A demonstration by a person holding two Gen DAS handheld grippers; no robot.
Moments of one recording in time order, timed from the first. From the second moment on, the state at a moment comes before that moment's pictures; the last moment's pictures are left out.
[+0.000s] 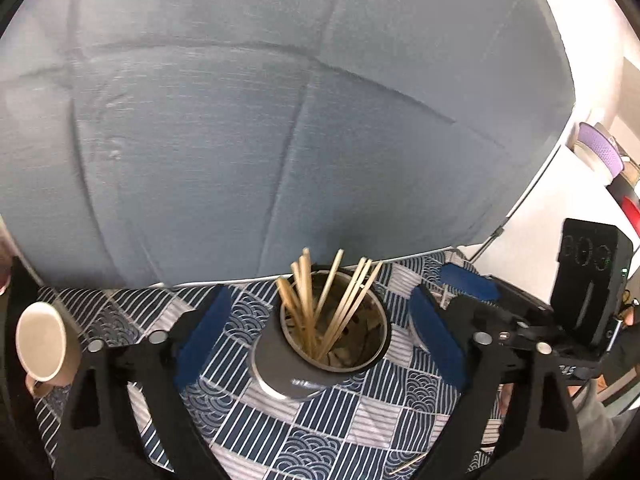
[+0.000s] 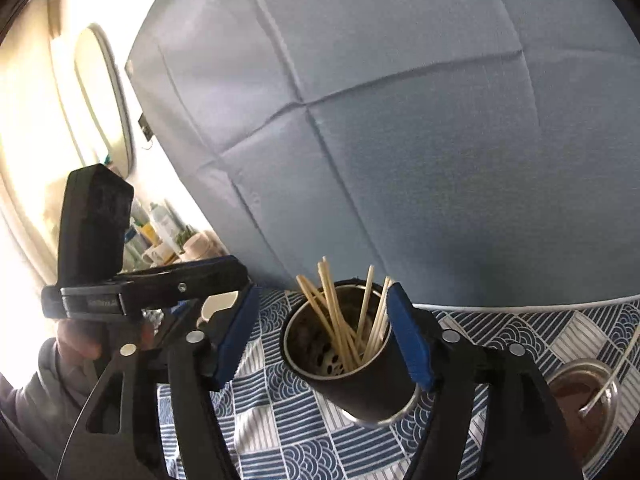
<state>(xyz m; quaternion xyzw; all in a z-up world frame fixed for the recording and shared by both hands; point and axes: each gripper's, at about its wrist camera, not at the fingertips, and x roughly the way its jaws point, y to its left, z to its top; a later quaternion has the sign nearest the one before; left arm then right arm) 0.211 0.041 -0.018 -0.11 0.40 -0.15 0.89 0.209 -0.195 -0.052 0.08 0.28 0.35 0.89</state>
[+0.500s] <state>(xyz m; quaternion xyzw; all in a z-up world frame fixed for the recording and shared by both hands) 0.161 0.042 -0.063 -0.06 0.47 -0.12 0.87 0.147 -0.205 -0.110 -0.04 0.36 0.37 0.86</state>
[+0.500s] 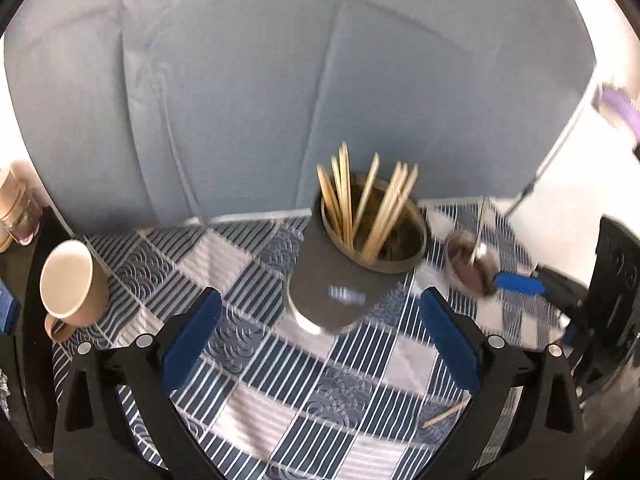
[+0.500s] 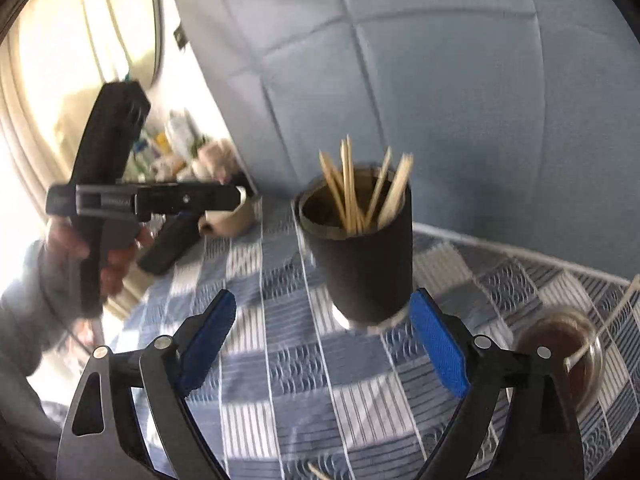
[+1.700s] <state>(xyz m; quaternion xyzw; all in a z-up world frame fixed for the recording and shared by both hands) 0.104 0.031 -0.216 -0.03 0.64 -0.09 0.77 0.095 -0.226 -0.268 -0.24 0.57 0.27 0.74</state>
